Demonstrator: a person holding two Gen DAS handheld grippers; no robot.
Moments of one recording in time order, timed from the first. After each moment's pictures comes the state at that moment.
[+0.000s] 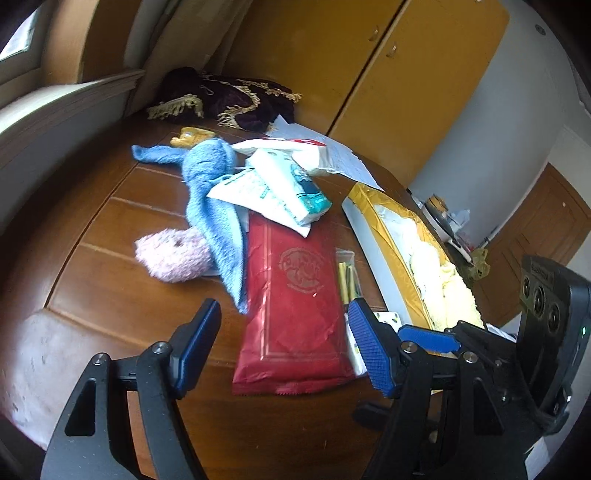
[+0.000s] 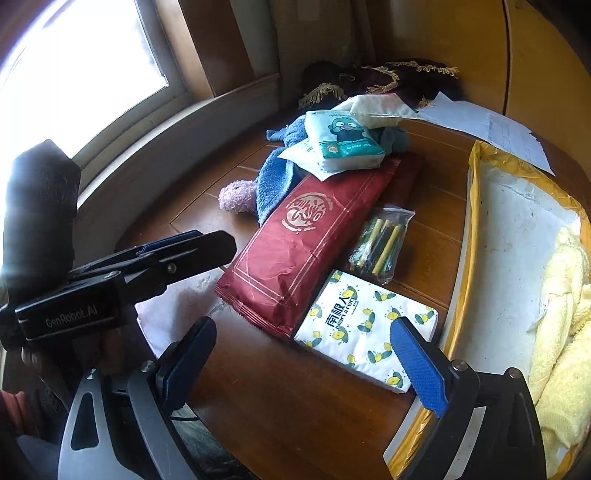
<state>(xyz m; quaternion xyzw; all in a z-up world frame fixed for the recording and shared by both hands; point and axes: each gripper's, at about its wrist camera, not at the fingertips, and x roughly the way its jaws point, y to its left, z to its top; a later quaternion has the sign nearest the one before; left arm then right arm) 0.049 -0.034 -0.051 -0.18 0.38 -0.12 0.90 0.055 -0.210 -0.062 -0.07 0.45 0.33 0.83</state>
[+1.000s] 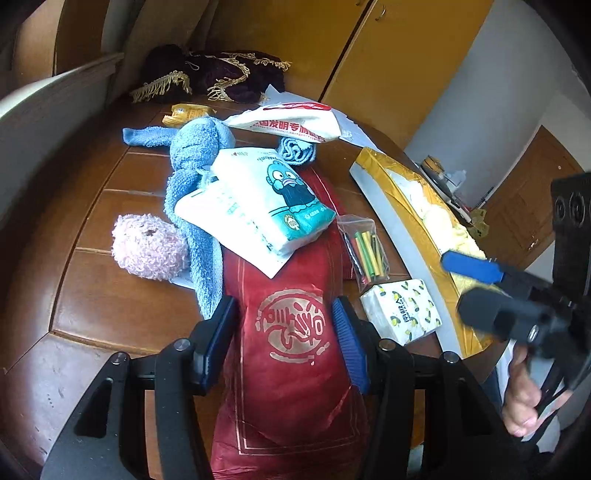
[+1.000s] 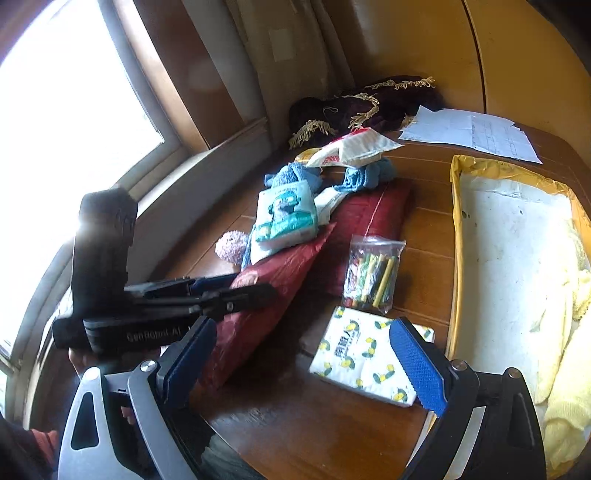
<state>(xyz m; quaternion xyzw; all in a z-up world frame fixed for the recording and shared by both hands) 0.048 -0.015 -0.070 -0.13 0.42 -0.14 0.89 0.063 -0.212 -0.038 0.03 0.42 0.33 0.84</state>
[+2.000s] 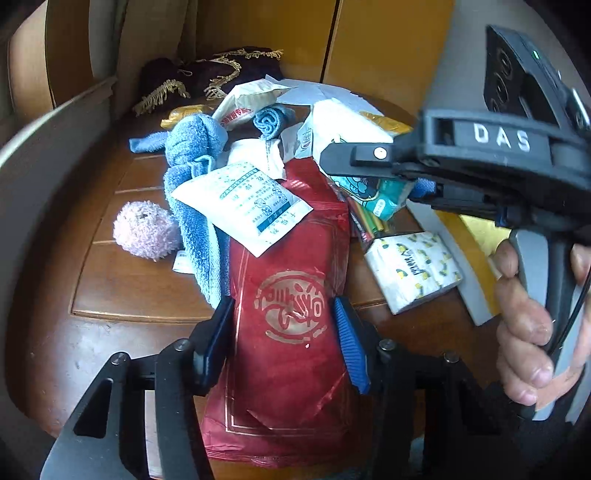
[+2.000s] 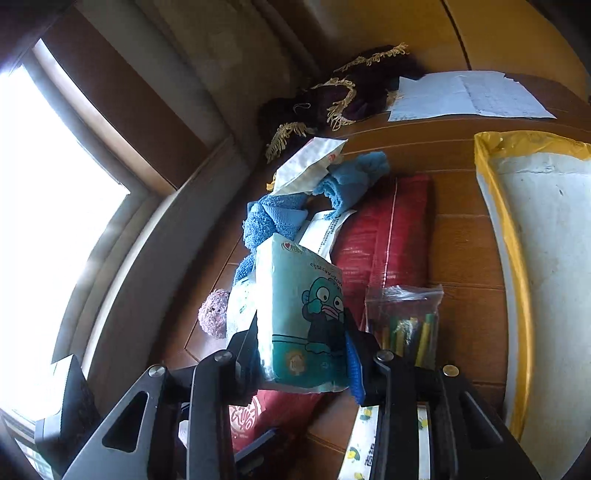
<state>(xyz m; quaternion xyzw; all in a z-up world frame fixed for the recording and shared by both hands) 0.030 -0.048 -0.068 -0.06 0.45 -0.12 0.88 0.132 -0.189 -0.059 0.14 0.45 0.30 0.83</state>
